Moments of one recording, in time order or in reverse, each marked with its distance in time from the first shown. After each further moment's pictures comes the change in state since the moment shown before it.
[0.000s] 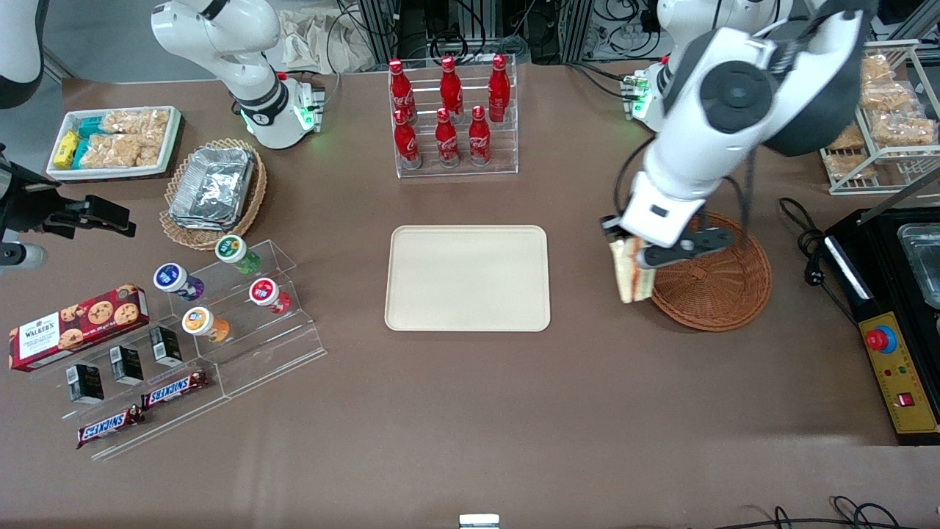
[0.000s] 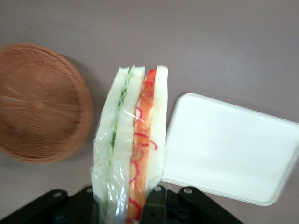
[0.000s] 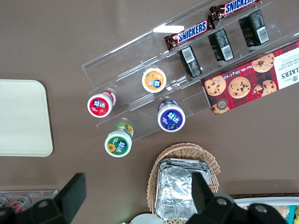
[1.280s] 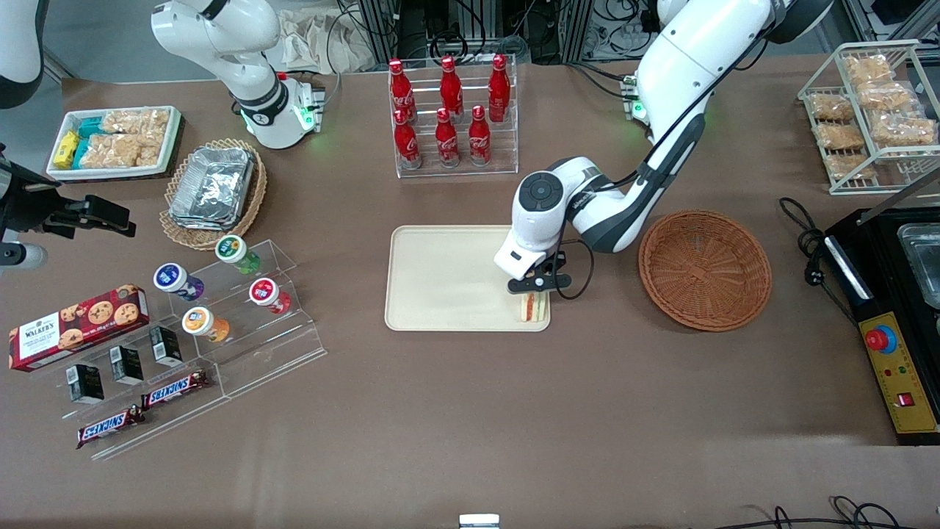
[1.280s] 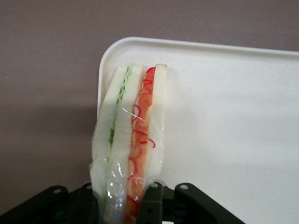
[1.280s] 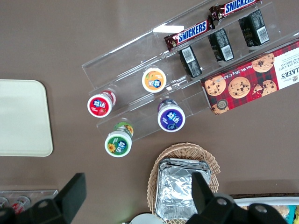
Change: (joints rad) arm -0.159 0.418 -0.037 -0.236 0.424 0.592 -0.266
